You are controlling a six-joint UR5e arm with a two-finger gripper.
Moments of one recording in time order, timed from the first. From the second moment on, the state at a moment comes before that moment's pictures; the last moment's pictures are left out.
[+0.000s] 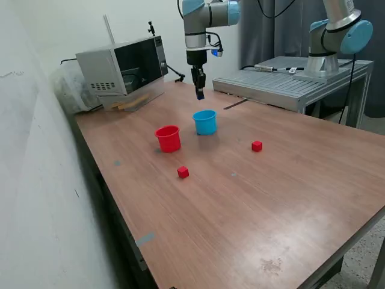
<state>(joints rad) -0.36 -1.14 1.72 -2.24 -1.59 3.12</state>
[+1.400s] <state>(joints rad) -0.32 -1.15 1.76 -2.30 -1.55 3.12</state>
